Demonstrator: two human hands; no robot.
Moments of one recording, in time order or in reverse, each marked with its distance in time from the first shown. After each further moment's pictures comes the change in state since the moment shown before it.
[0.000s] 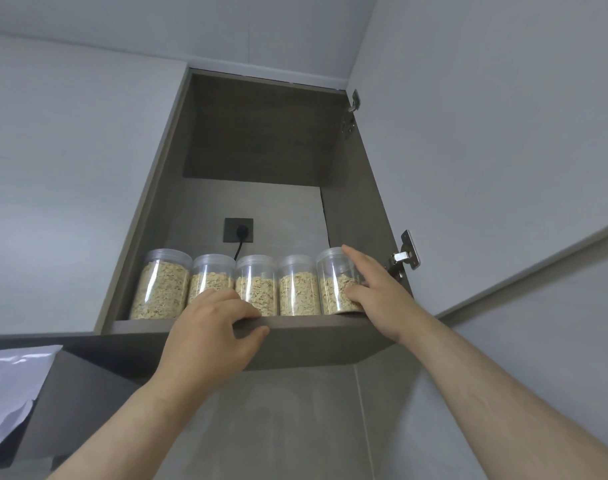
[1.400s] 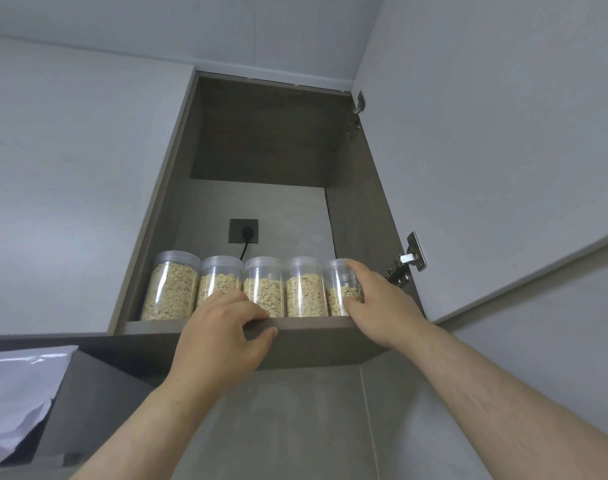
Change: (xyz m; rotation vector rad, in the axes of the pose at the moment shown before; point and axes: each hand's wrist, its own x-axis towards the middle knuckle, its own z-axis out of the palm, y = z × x) left_hand 0.000 0.001 0.002 0.014 0.003 -0.011; right_hand 0.002 -0.002 0.010 -0.463 0.023 0.038
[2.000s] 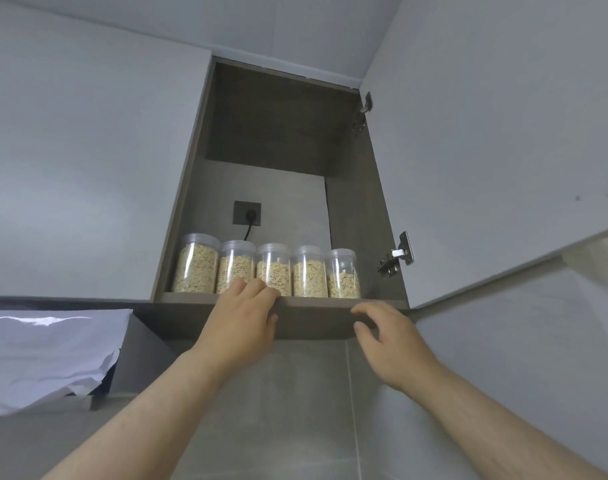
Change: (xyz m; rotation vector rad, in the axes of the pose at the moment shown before) left_hand -0.014 0.014 -0.025 0.118 -0.215 0.058; right_hand -0.089 -0.011 -0.001 0.090 0.068 -0.042
